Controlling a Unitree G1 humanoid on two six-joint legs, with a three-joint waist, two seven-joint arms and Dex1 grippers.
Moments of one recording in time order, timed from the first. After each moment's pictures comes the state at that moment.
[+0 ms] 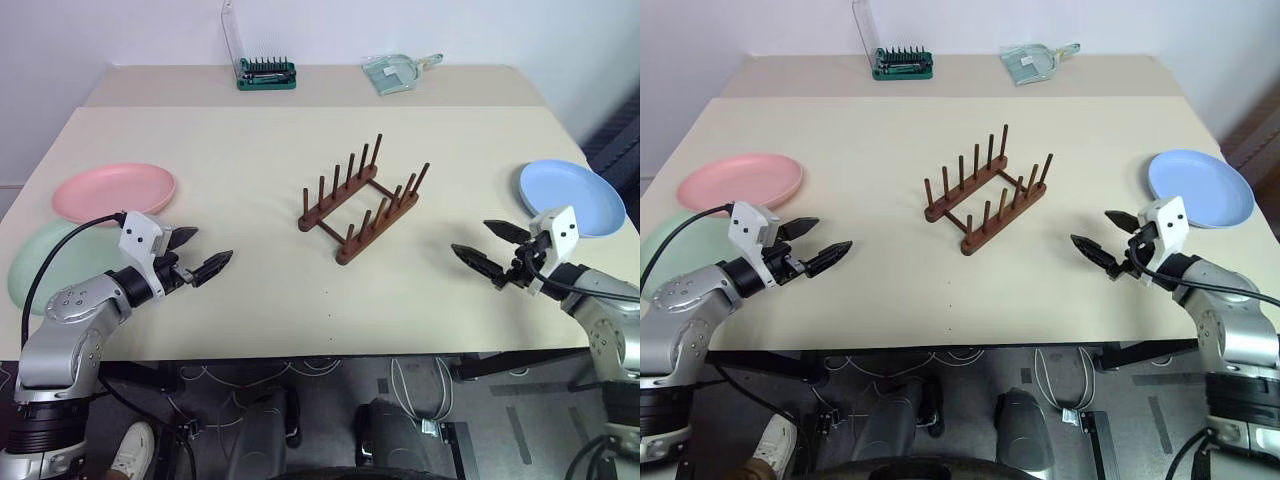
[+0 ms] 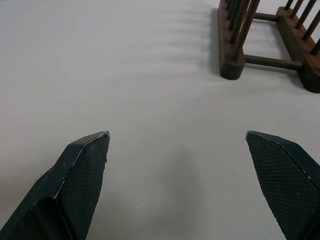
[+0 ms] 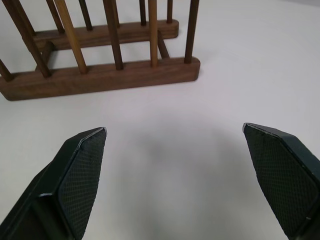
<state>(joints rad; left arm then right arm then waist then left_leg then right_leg) -0.12 0.65 0.25 -0.19 -0.47 0.47 -0.73 -0.16 -0.71 -0.30 0.03 0.46 0.34 0.85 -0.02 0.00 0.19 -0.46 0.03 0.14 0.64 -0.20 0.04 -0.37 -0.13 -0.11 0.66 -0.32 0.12</state>
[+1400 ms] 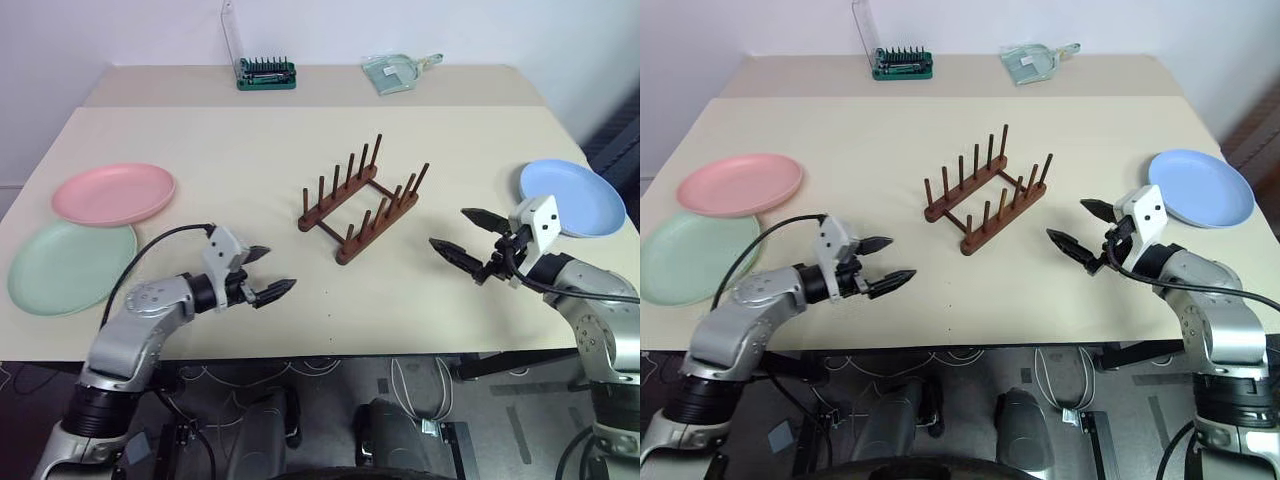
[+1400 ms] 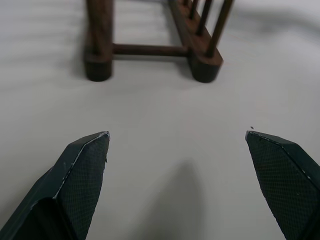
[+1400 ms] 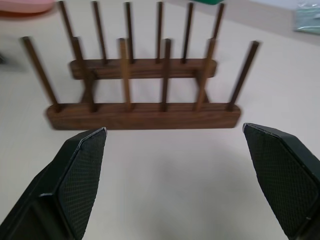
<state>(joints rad) -0.20 0.55 -0.08 -0.26 -0.38 0.51 -0.75 -0.15 -0.68 -0.25 -0.18 0.48 0.41 0.80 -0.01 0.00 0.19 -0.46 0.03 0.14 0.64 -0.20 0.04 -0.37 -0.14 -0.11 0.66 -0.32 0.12</state>
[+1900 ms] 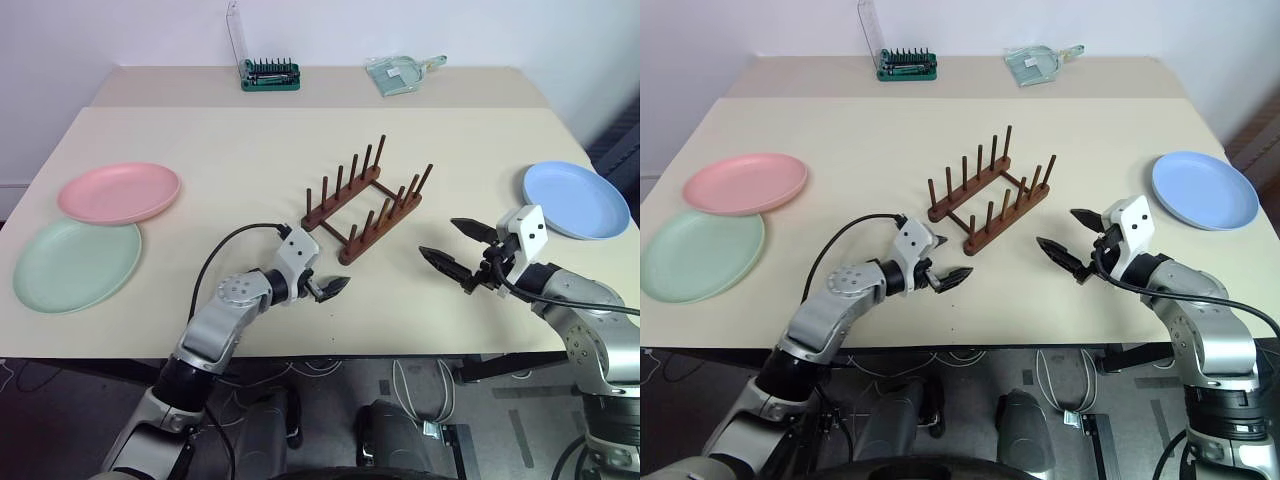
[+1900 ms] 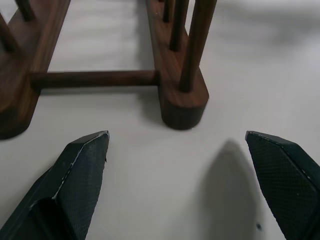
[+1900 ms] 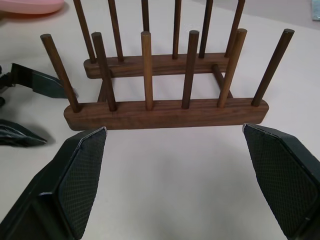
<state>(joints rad) -0.38 0.27 -0.31 -0.10 -0.15 0.54 -0.54 -0.14 -0.65 -0.23 -0.24 0.49 0.45 0.75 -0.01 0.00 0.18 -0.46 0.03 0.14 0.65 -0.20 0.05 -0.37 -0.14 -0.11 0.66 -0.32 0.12</state>
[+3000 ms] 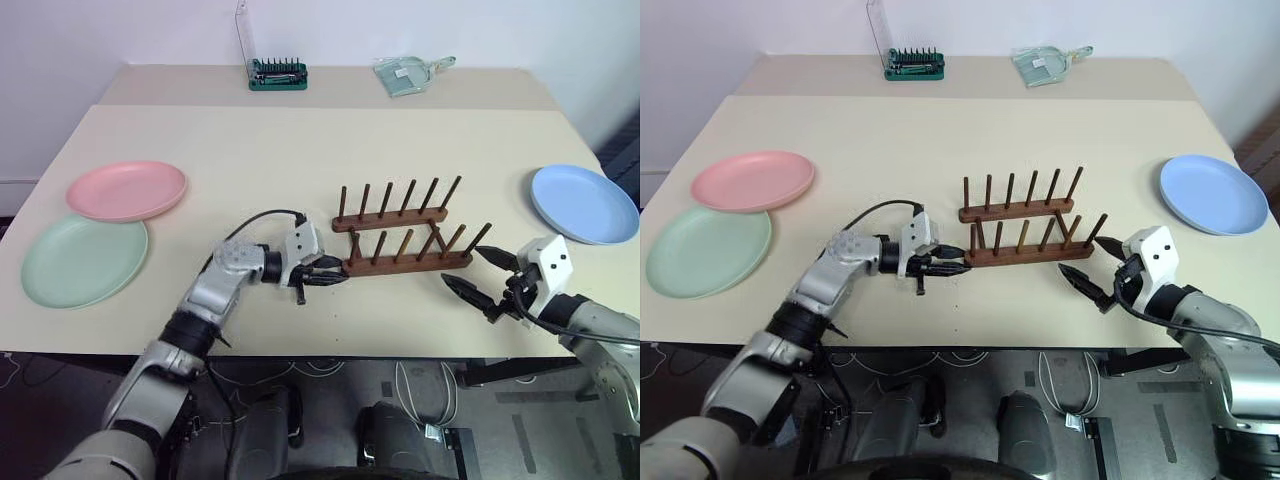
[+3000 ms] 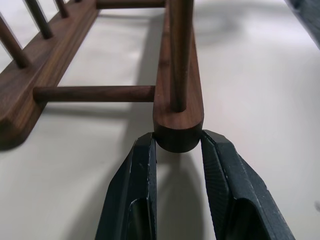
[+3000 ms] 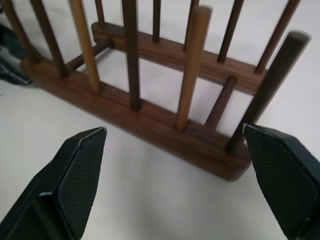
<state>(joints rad) -0.68 0.36 -0.33 0.43 -0.14 0.08 -1.15 0.10 -0.68 -0.33 -0.34 0.49 0.45 0.72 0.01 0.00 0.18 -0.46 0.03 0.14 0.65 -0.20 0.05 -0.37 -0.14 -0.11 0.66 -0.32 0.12</state>
